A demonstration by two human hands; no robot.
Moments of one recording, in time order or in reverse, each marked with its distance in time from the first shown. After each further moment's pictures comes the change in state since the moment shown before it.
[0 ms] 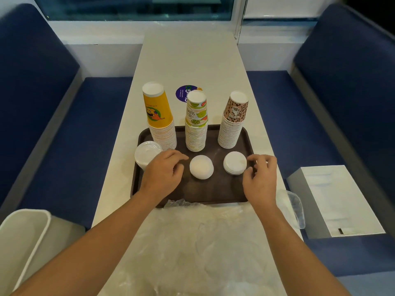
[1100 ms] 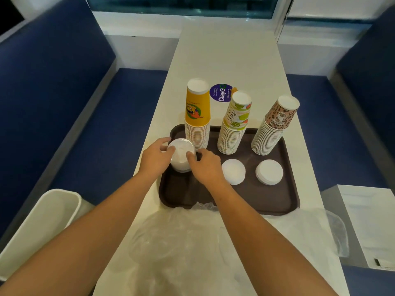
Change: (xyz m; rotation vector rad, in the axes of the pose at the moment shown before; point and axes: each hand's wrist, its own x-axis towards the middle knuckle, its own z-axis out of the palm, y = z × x) left_hand 0.028 -0.082 -0.046 -0.247 -0.006 -0.656; right_hand -0.023 -0.146 0.153 0.014 -0.648 -0.056
